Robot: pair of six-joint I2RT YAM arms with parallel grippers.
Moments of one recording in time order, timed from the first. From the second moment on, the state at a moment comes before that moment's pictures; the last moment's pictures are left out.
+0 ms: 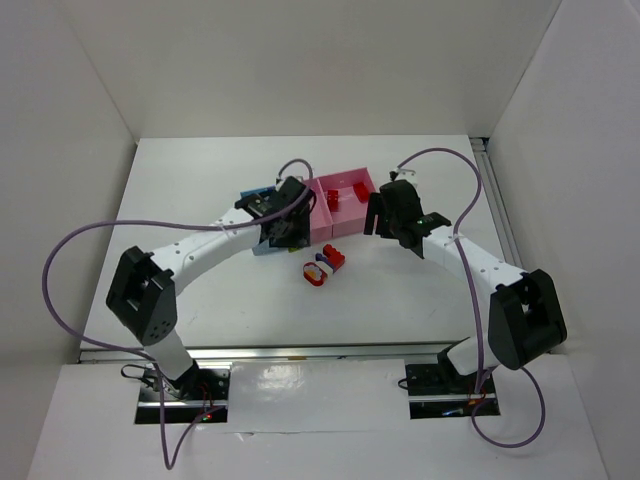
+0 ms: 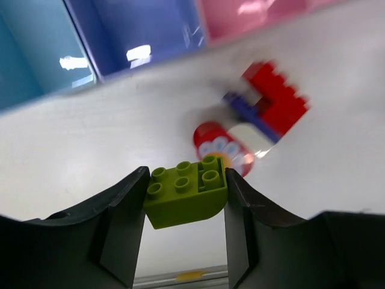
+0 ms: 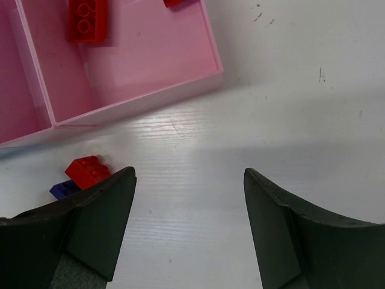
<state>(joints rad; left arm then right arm) -0.69 1.68 1.34 -0.74 -0.23 -0.65 0.44 1.42 0.98 -0.31 0.27 0.44</state>
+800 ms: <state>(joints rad) -0.45 2.04 1.80 -0.78 -0.19 -0.58 0.53 1.42 0.98 -0.31 0.11 0.41</state>
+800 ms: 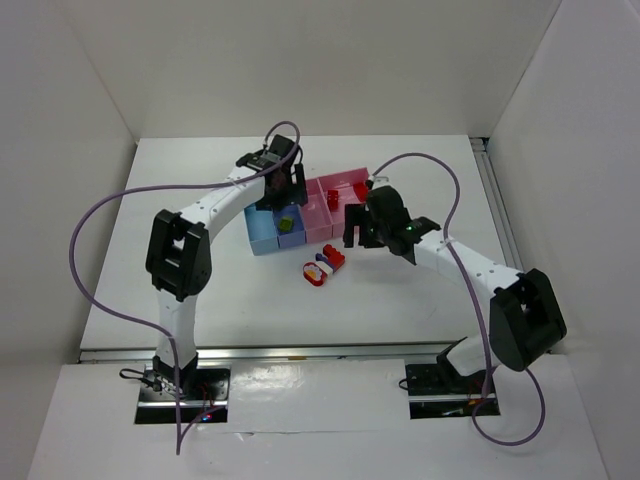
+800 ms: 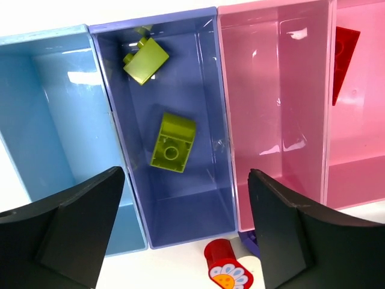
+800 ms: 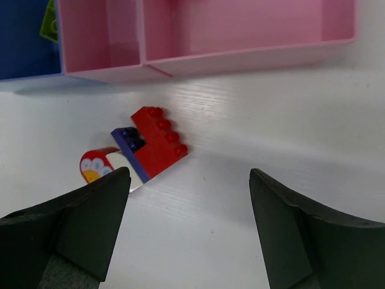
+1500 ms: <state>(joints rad) -0.84 1.71 1.25 -0.61 -0.07 -0.29 0.53 1.12 0.80 -0.31 0.32 0.61</state>
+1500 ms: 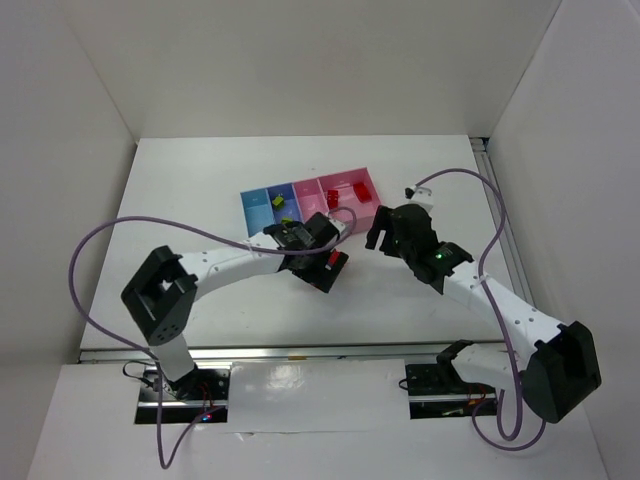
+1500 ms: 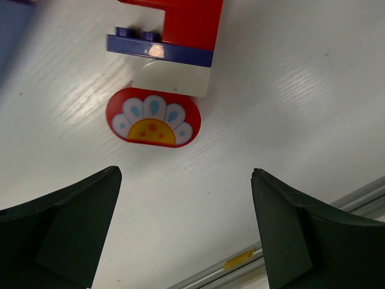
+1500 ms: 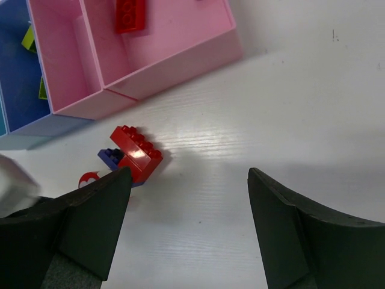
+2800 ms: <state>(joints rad) -0.83 1.84 1.20 -0.38 -0.04 -0.14 0.20 1.28 0.58 -0.06 -0.47 0.70</state>
